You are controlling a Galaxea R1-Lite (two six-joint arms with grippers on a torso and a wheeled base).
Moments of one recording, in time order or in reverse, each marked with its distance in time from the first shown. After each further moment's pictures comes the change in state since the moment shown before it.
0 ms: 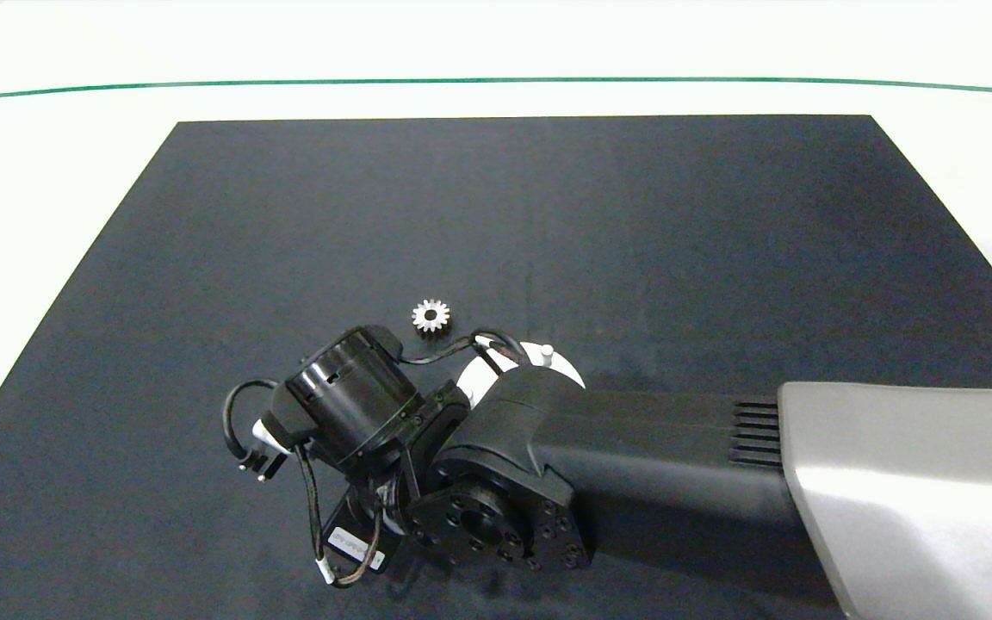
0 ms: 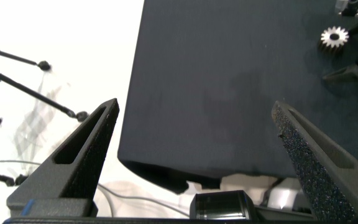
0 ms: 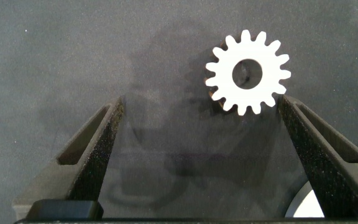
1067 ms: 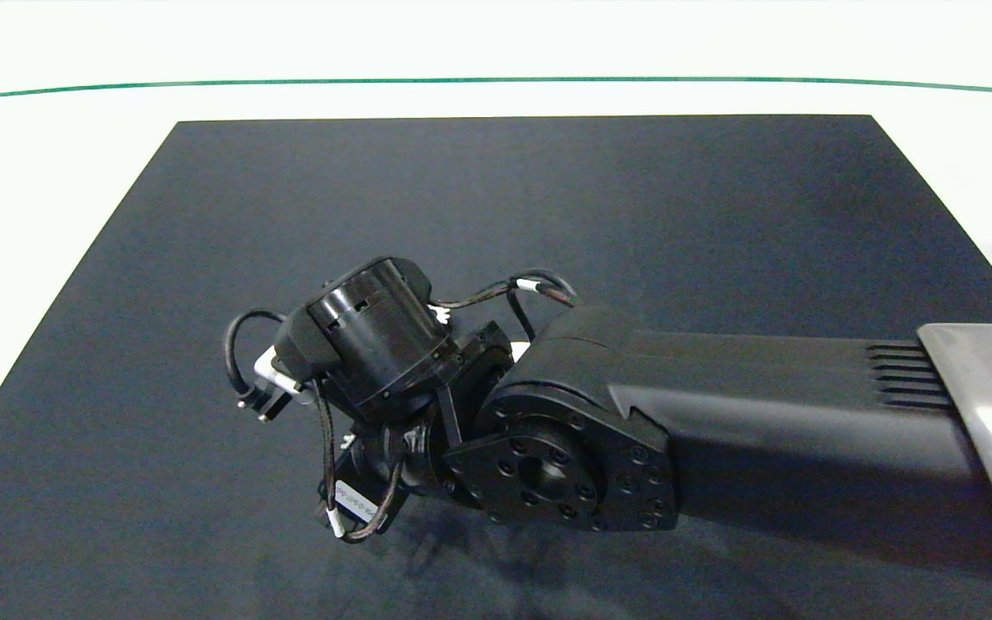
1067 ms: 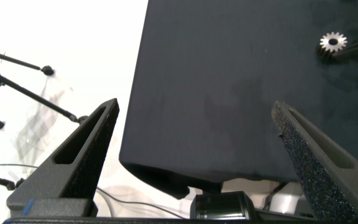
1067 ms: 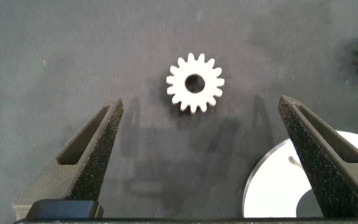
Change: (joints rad) left arm 0.003 -0.039 -0.010 0.000 0.000 0.000; right arm -0.011 -0.094 0.001 -0.019 0.004 0.013
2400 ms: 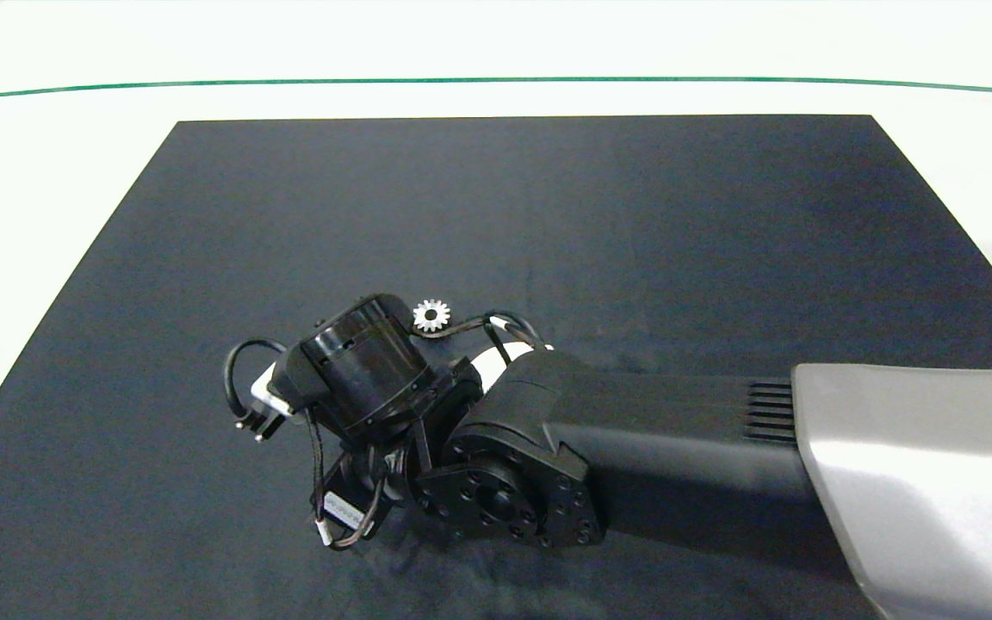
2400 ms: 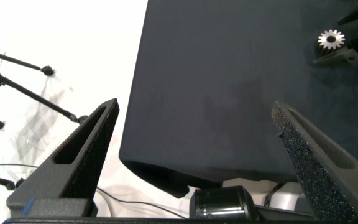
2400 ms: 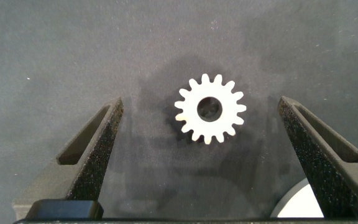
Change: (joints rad) left arm -0.002 -0.017 -0.013 0.030 0.000 0.000; right arm -0.006 0.079 0.000 -0.087 0.006 -0.017
